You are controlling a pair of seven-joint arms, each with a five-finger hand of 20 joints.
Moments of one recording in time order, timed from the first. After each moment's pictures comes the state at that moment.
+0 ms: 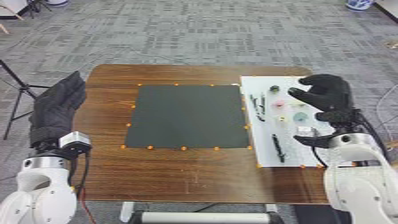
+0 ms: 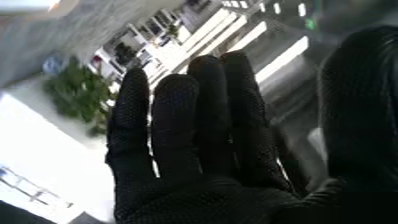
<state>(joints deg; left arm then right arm) 118.0 -65.0 -101.6 -120.4 48.1 11.3 13.6 -108.9 -65.3 93.1 -127.0 -122.7 6.2 19.5</state>
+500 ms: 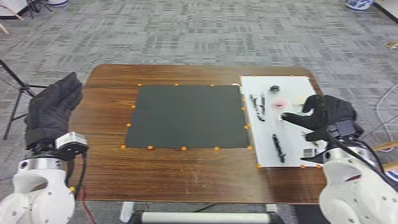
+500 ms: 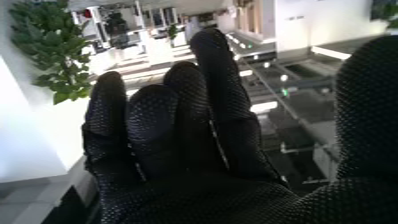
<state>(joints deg) 118.8 -65.0 -102.3 -120.8 47.8 12.2 14.0 -114.4 -59.2 88.5 -129.5 -148.5 -1.8 28.5</state>
